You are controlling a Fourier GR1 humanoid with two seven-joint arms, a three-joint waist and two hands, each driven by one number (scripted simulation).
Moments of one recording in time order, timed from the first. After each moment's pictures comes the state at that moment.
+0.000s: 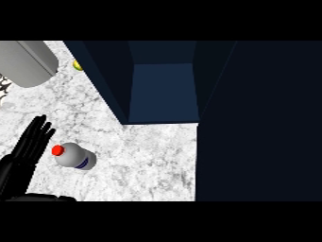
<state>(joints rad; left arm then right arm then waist) 0.21 0.20 0.07 -1.83 0.16 -0.16 0.07 0.64 -0.12 -0.14 -2.40 -0.35 0.40 0.03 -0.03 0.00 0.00</state>
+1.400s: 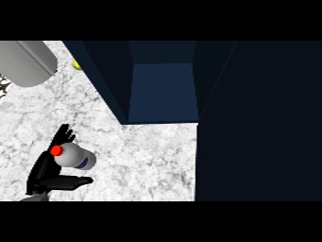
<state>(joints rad) -0.06 0.17 0.18 -0.97 0.09 -0.24 -0.40 0.74 -0.17 -0.16 -2.39 -0.44 0.46 -0.07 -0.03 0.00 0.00</state>
